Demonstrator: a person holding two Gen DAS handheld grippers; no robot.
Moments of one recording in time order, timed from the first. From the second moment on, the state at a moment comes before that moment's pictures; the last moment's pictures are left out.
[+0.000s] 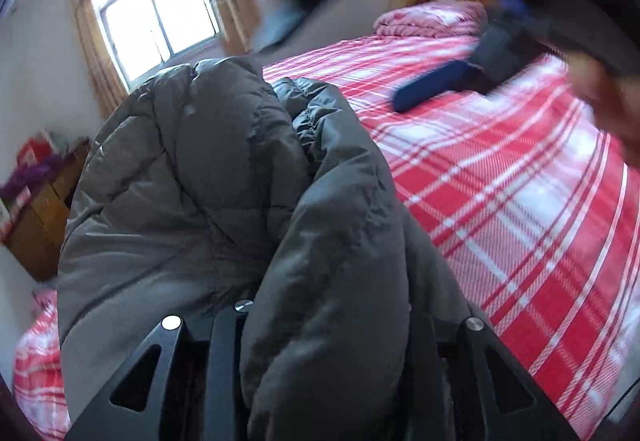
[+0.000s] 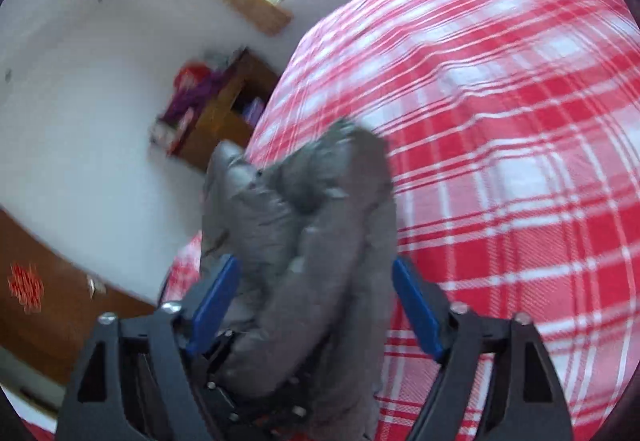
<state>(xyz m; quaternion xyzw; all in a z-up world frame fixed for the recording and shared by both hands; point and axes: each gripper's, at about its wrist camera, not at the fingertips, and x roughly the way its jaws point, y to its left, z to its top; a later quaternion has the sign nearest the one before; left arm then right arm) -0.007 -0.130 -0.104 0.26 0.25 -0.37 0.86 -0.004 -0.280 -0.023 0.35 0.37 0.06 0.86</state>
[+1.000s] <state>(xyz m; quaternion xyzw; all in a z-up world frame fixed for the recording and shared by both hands) 0.160 -0.032 -0.034 -0.04 0.42 -0.36 0.83 -0.009 -0.279 -0.115 0.38 0.37 0.06 0.85</state>
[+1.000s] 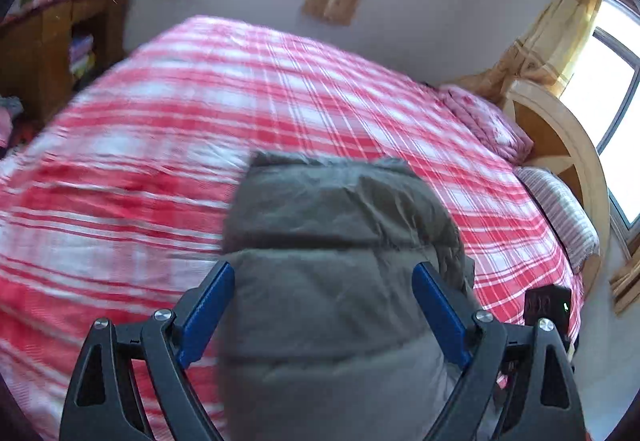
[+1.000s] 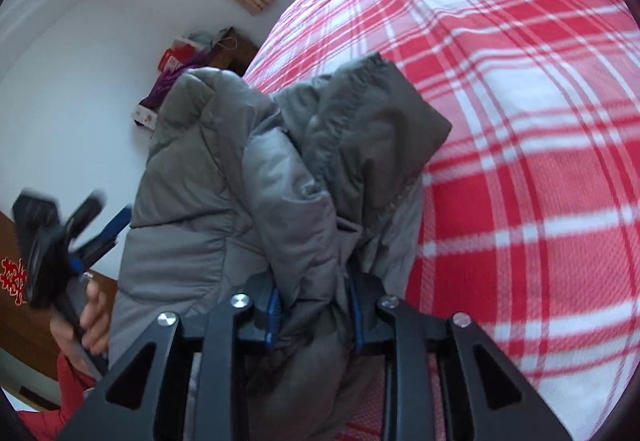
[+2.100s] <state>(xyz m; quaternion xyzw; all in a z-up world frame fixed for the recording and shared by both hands) 0.136 -0.009 -0.038 0.09 0.37 -0.29 0.88 -0.028 -0.283 -0.020 0.33 0.40 -0.05 0.86</state>
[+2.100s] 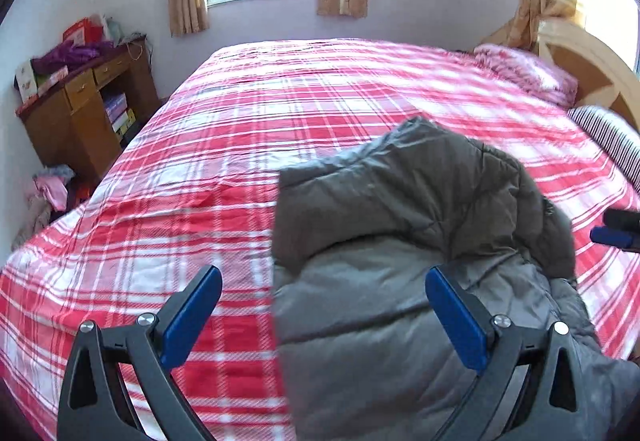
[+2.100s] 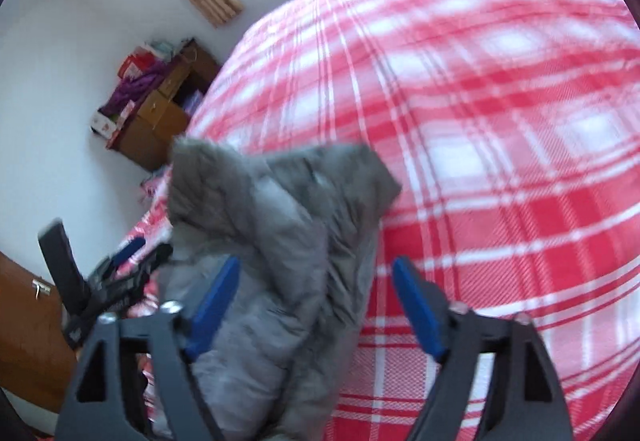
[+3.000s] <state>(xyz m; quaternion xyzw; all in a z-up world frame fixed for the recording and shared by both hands) 0.137 0.007 -0.111 -0.12 0.46 -0.42 0.77 0.012 -0.225 -0.104 0.28 0.41 0.02 0.87</state>
